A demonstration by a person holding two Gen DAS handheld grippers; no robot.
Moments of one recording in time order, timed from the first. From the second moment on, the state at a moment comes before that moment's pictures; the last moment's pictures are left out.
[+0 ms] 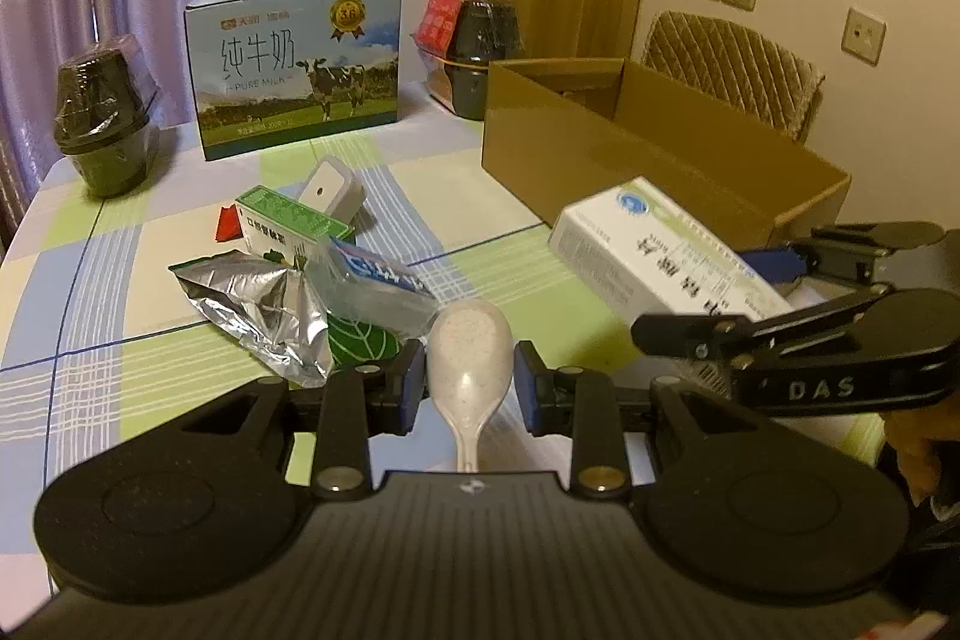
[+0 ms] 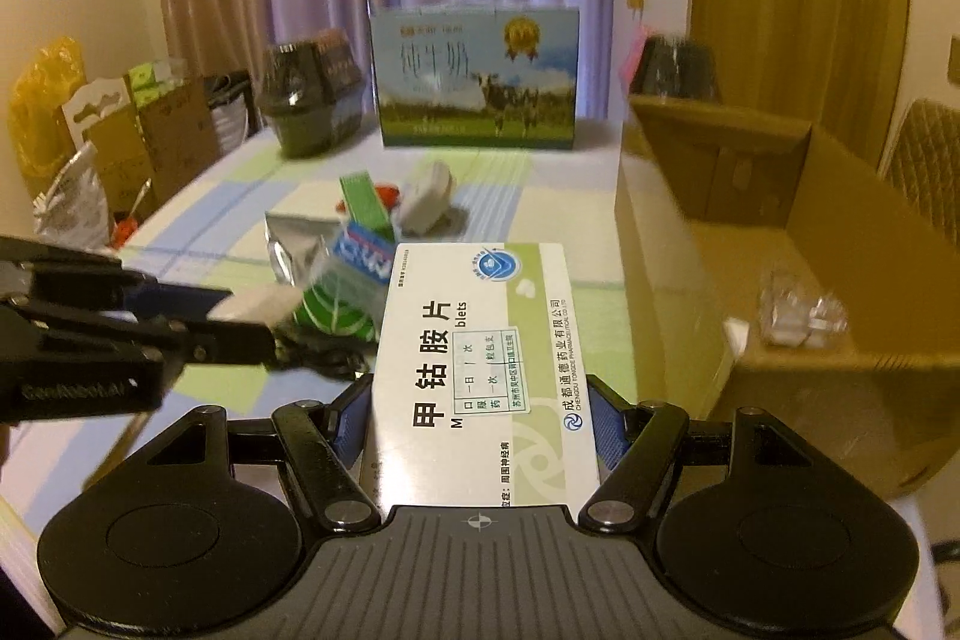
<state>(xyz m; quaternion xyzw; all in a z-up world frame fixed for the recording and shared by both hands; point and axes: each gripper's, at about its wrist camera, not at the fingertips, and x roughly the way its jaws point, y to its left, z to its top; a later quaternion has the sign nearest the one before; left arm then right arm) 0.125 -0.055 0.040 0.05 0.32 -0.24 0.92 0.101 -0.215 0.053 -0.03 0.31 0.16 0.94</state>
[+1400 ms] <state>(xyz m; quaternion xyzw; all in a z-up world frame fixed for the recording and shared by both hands) 0.260 -0.287 0.093 -0.06 0.35 -0.28 0.89 0.206 -0.425 0.104 0.05 0.33 0.05 0.94</state>
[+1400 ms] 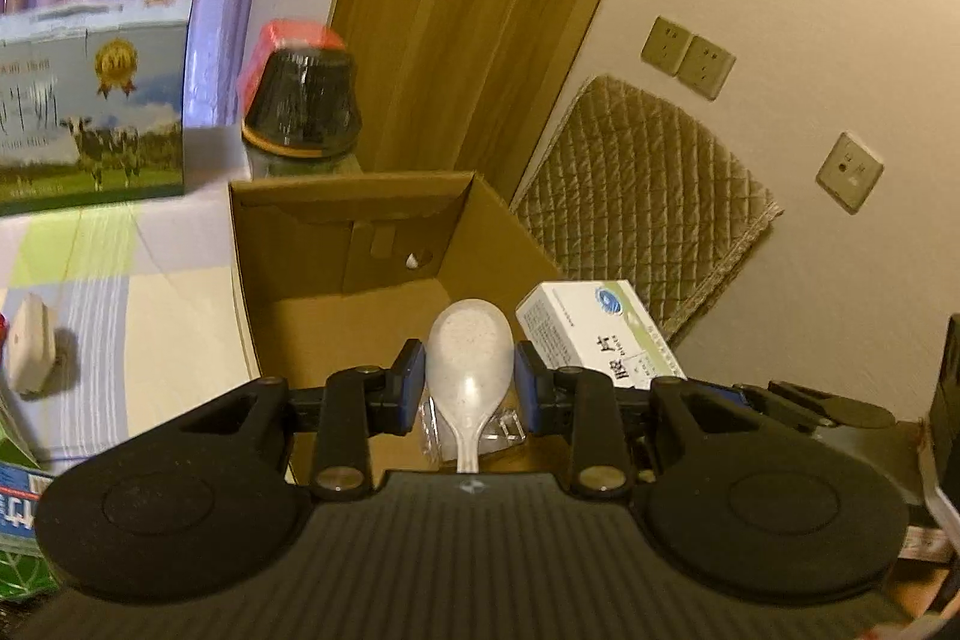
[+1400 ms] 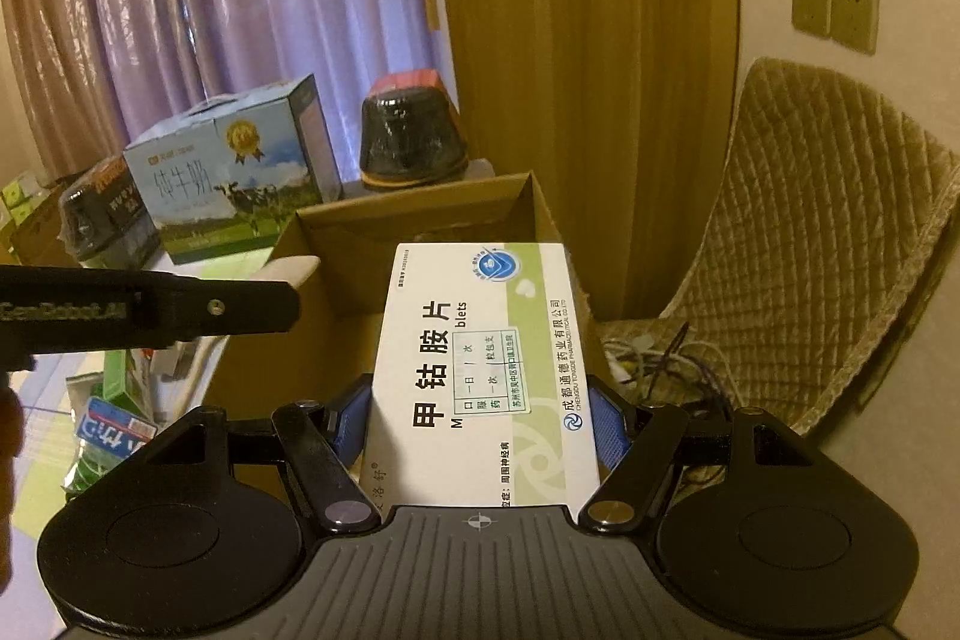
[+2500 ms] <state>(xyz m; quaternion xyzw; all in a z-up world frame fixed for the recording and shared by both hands) 0.181 -0.148 0.098 -0.05 0.33 -0.19 0.92 0.160 -0.393 0.134 0.09 0.31 0.07 0.95</state>
